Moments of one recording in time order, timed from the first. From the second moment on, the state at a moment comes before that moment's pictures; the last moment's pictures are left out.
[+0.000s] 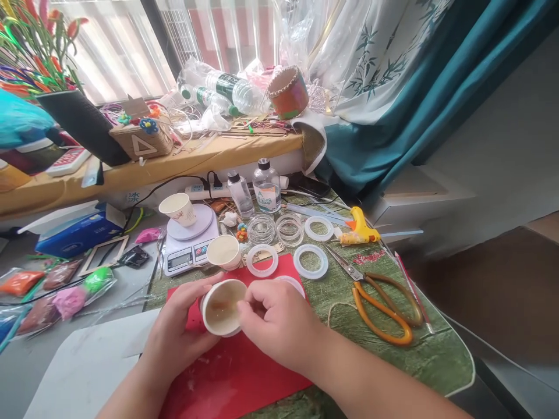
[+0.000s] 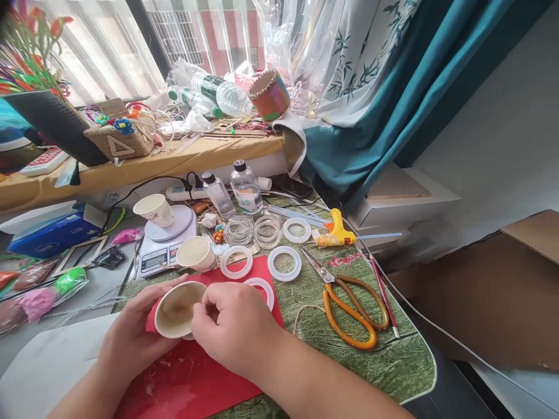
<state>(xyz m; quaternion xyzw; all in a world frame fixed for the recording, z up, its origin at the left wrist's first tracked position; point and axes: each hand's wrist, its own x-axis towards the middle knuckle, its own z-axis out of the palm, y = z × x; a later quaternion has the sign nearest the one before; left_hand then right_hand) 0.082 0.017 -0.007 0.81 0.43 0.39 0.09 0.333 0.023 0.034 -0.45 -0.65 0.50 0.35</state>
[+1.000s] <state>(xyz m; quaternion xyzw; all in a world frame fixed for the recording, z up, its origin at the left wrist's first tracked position) 0.081 0.016 -0.008 0.81 0.41 0.40 0.12 0.332 0.021 0.032 -0.43 -0.67 0.49 0.36</state>
